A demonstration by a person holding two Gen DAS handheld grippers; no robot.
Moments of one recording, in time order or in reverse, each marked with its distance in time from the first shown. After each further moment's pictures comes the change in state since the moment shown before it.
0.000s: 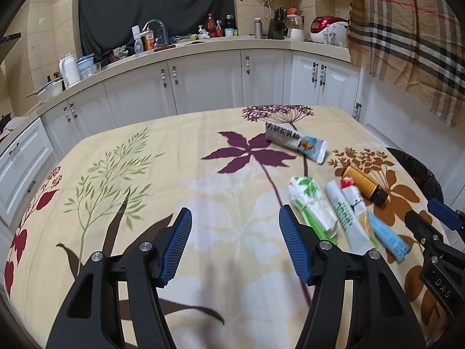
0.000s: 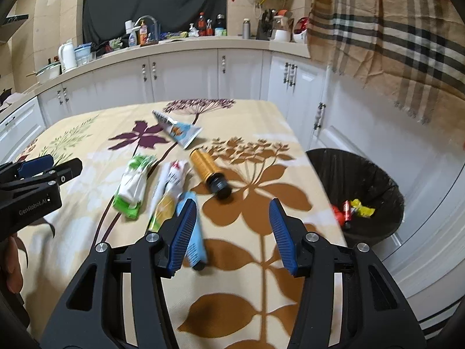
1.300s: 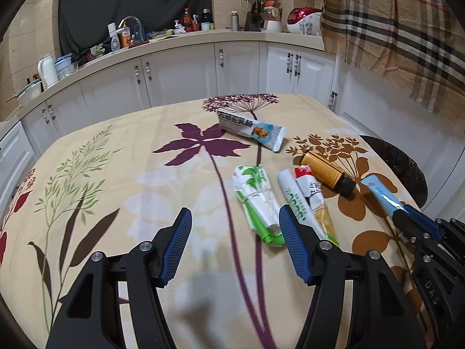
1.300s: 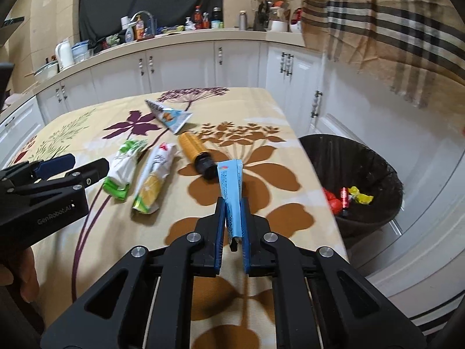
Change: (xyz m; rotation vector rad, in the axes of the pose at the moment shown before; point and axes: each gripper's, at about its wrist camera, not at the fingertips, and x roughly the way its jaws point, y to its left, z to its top) left arm 0.014 -0.049 -0.001 0.043 0.033 -0.099; right arm -0.002 -0.021 -0.011 0.031 0.029 -0.005
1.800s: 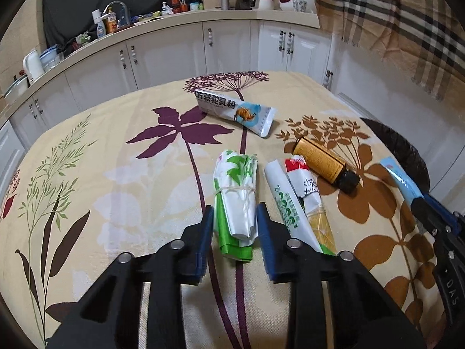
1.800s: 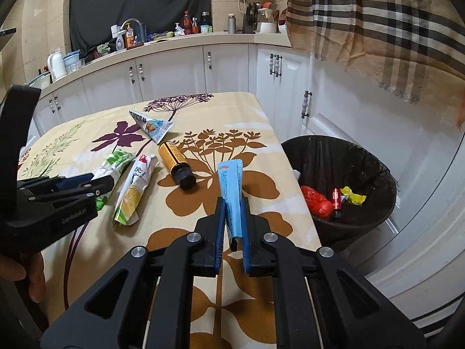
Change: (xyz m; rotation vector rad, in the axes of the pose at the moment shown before) left arm 0.029 -0.013 0.007 0.024 0.104 -0.026; right arm 0.002 -0.018 0.004 0.038 -0.015 -0.010
